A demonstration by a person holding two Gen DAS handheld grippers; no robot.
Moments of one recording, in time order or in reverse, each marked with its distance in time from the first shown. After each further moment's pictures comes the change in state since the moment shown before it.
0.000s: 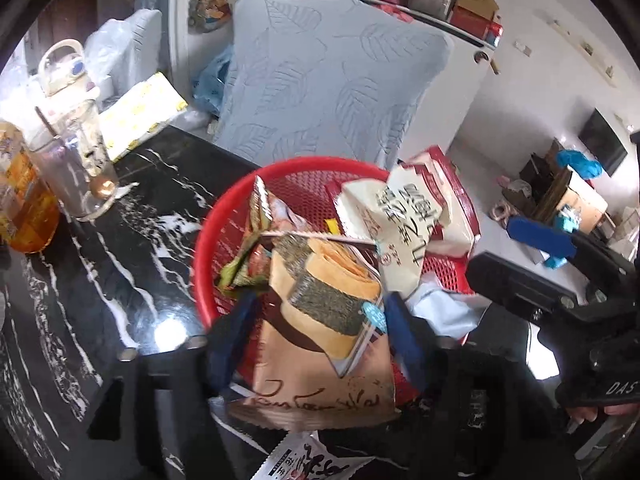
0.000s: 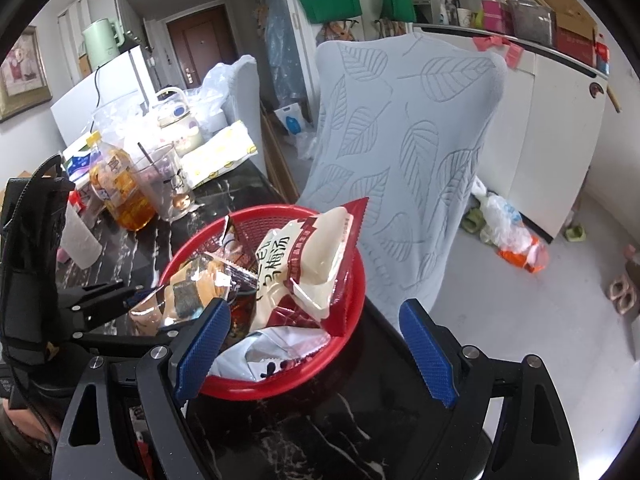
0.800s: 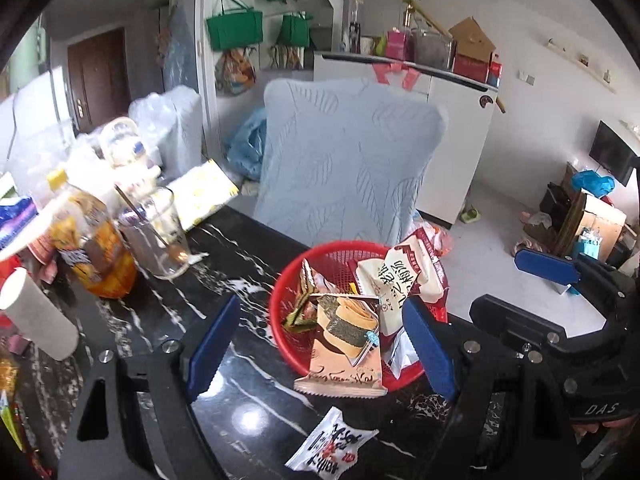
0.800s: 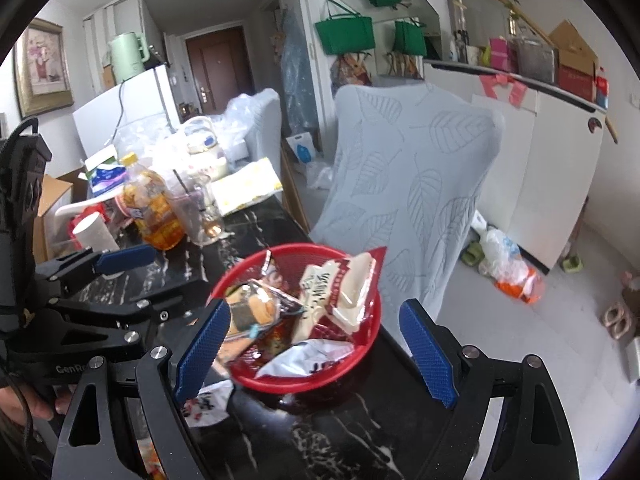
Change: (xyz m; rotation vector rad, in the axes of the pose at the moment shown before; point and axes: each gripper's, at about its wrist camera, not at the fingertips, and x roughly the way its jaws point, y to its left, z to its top) left arm -0.103 -0.007 0.008 0.049 -0.218 0.123; right arm -0.060 0.032 0.010 -0.058 -0.110 0.010
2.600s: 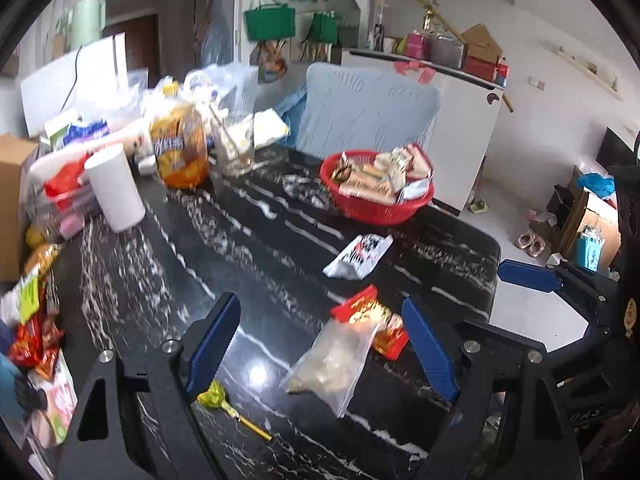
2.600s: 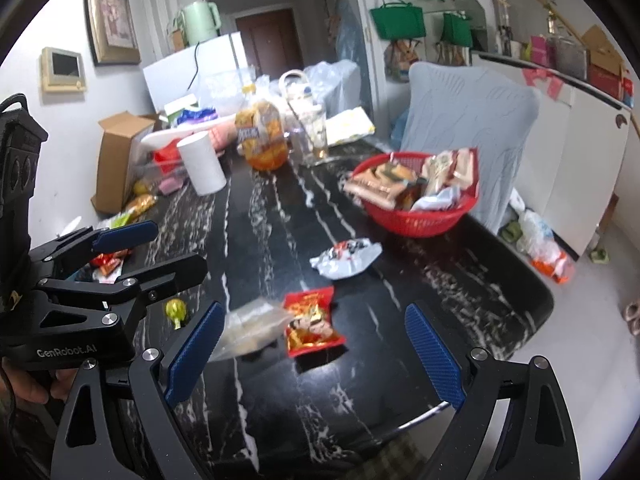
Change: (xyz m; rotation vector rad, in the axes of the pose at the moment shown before) left arm -0.132 0.024 -0.164 -0.088 0.030 0.053; right arm -0.086 0.113 -0.135 -0.074 0.074 0.137
